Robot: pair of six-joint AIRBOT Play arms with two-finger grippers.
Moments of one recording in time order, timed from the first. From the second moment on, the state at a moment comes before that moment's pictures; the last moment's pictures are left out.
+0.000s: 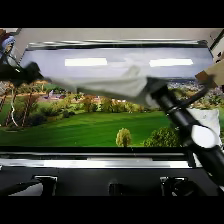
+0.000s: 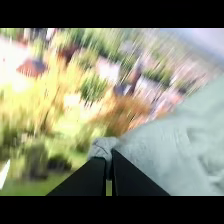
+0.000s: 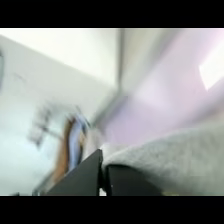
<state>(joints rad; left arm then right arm) 0.09 -1.34 1.63 1.26 -1.13 -1.80 0.42 -0.71 0.78 -0.19 -0.03 1.21</state>
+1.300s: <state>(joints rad) 0.08 -1.41 1.58 1.38 -0.94 -1.82 0.42 -1.41 1.40 0.92 -0.91 -0.37</state>
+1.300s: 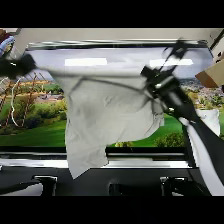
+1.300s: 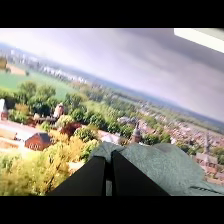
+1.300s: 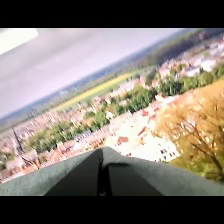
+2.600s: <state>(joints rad) 0.43 -1.28 1.18 1.17 -1.29 -1.66 -0.49 -1.27 1.23 1.75 -1.25 -1.60</state>
